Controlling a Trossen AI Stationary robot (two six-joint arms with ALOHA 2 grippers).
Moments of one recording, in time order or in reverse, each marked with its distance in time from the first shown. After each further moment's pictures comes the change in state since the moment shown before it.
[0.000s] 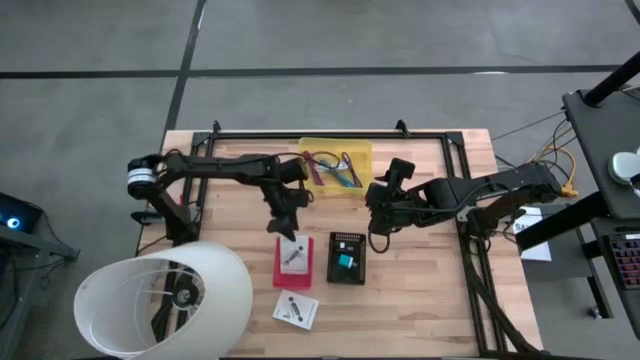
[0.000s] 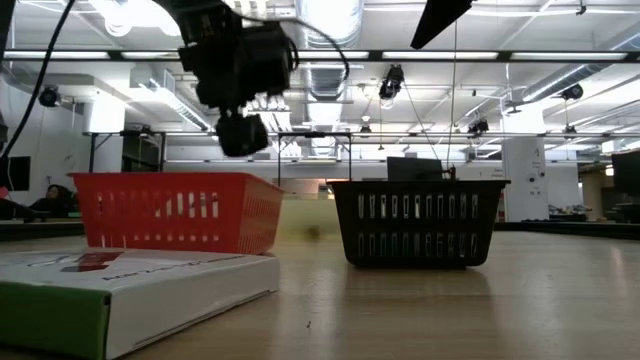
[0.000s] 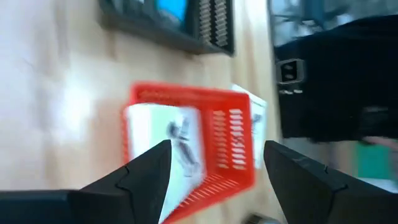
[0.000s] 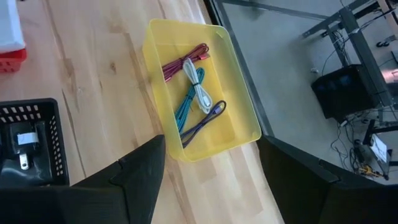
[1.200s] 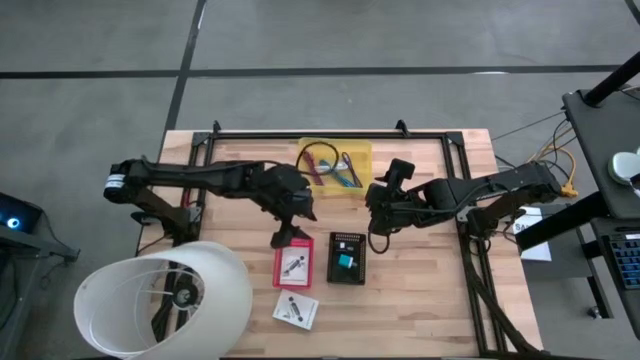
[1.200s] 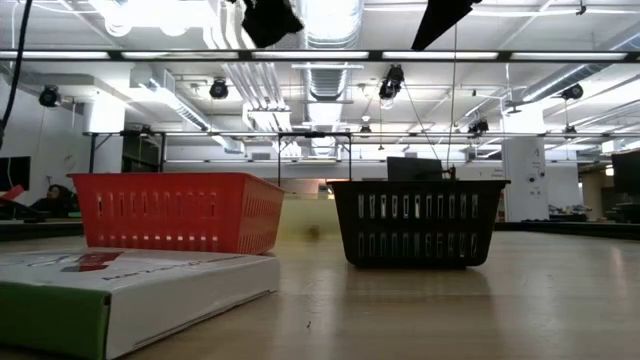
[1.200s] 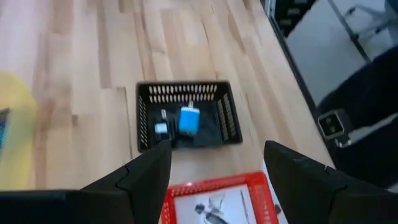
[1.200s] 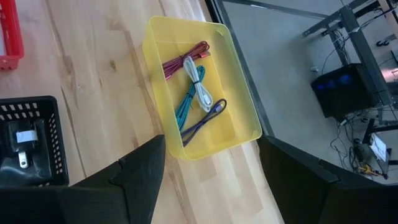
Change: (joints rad) left arm -0.257 -0.164 0.237 0.056 -0.510 -0.045; right arm 0.000 0.000 -0.010 0.001 0.000 0.004
